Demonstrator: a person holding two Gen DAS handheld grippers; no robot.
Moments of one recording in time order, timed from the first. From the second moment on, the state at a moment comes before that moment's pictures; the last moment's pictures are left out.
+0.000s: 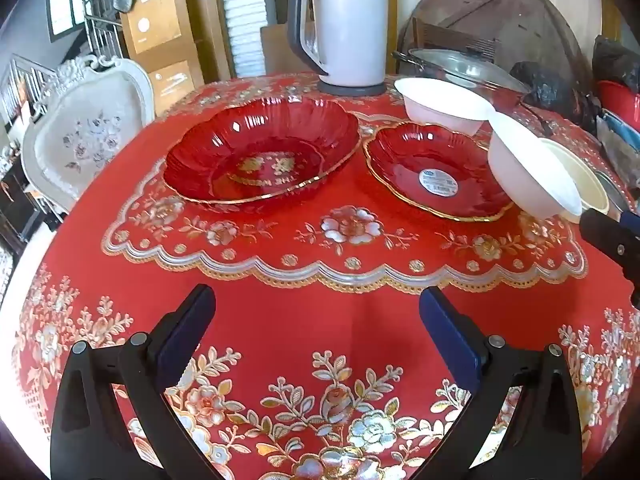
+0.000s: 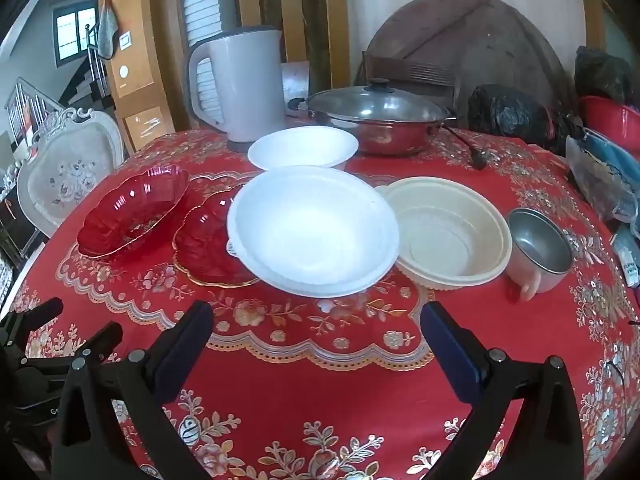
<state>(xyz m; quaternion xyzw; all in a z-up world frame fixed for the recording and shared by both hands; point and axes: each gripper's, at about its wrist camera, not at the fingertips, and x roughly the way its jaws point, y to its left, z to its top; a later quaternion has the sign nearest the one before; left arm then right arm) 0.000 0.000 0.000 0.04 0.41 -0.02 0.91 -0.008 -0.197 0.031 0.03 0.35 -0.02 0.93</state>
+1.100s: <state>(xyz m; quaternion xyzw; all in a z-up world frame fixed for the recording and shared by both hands) 0.012 0.029 -0.011 -0.01 0.44 0.00 0.90 0.009 -0.156 0.030 0.00 0.37 0.02 0.93</state>
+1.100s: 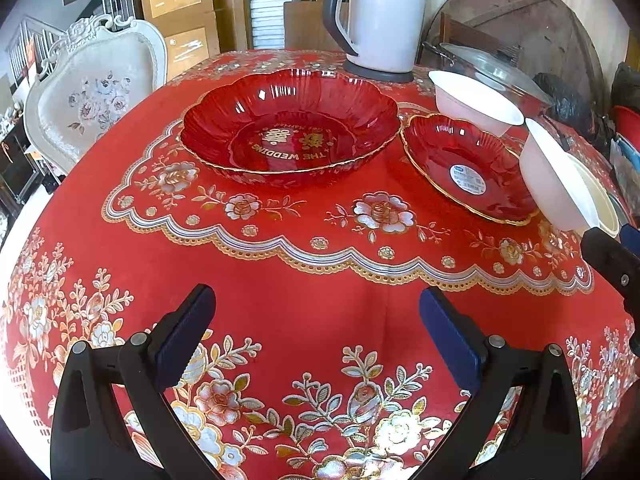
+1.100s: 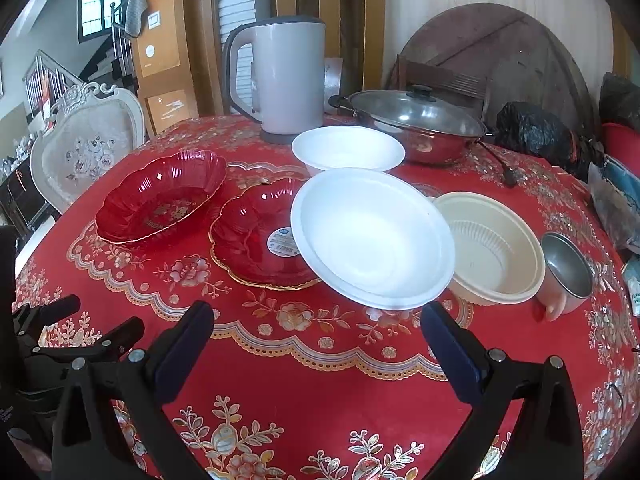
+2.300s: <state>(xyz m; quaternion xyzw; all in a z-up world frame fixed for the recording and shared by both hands) 0.055 0.093 0.008 -0.04 0.46 0.05 0.88 0.082 -0.074 0.046 -0.10 0.37 0.09 0.92</state>
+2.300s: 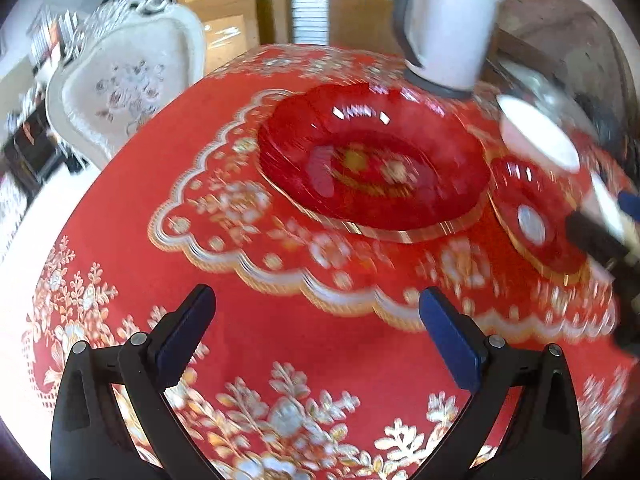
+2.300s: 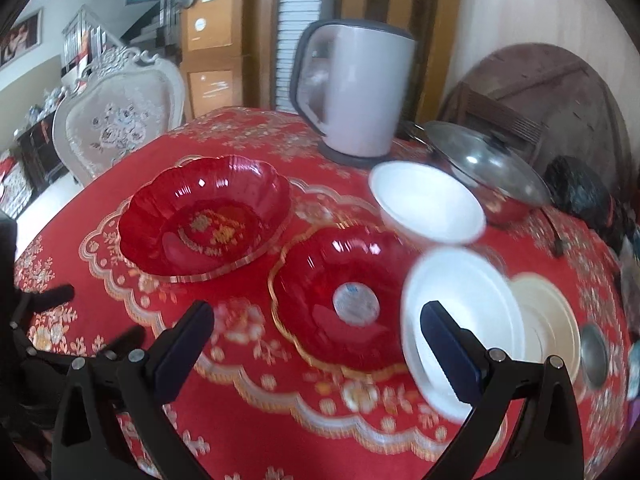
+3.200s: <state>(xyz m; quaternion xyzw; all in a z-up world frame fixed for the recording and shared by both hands) 0.146 0.139 0.011 -0.10 0.52 0.07 0.85 0.224 -0.035 0.026 -0.04 0.45 0.21 0.87</state>
